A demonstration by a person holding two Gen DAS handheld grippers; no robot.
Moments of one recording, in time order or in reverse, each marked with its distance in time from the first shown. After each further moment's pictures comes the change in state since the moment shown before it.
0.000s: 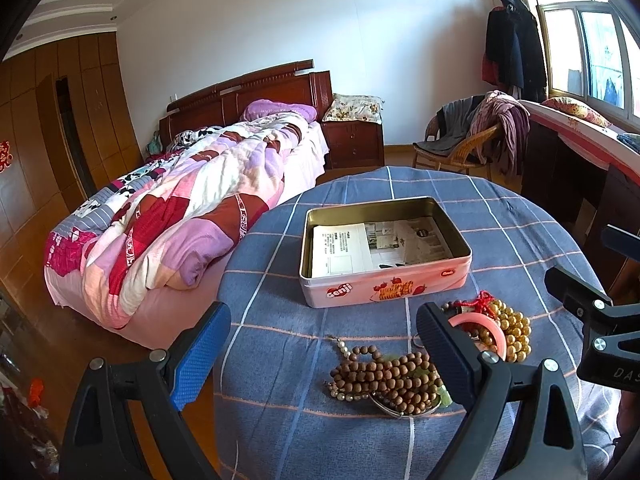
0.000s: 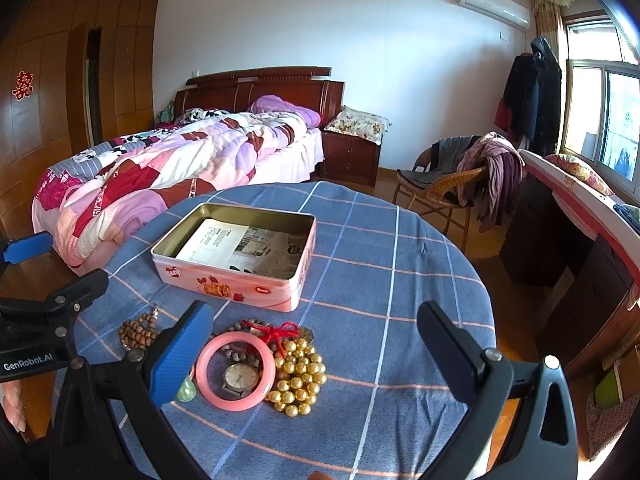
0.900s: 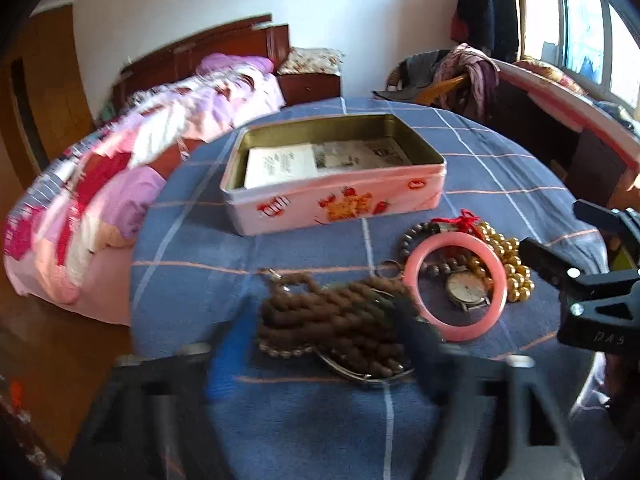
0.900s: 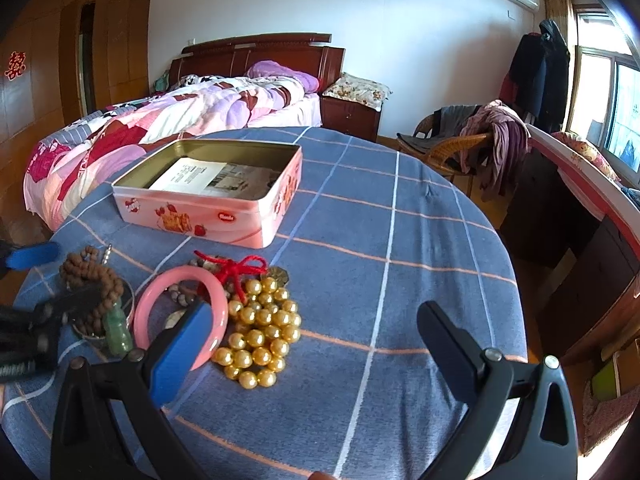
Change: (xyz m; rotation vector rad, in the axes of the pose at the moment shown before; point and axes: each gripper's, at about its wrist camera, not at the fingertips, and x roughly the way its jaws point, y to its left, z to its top) left arm 0.060 -0.028 -0.050 0.036 0.179 -0.182; right arm 0.036 -0.020 -0.039 -0.015 0.105 0.000
